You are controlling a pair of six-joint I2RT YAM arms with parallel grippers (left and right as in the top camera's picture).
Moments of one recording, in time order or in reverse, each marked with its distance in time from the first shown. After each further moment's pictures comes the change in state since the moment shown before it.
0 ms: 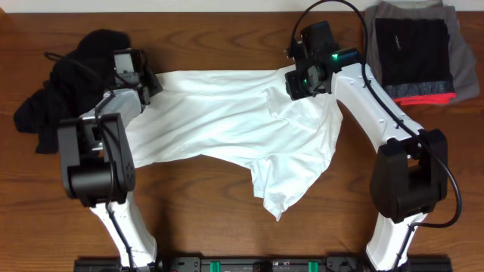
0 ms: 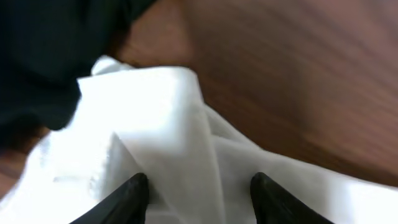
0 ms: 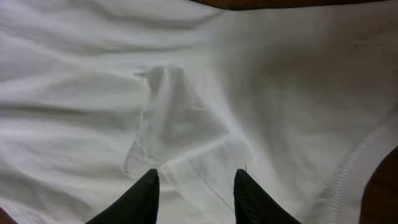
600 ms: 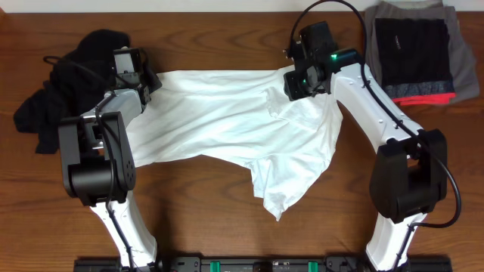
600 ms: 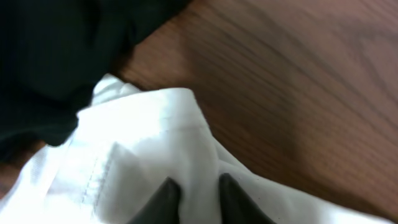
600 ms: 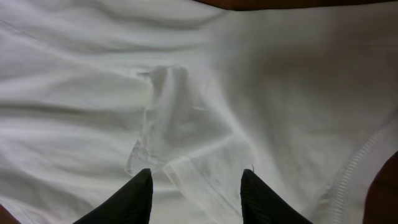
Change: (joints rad) left arm 0.000 0.001 0.000 0.048 -0.003 -0.064; right arm 0.006 0.000 0.000 0.001 -0.003 0.000
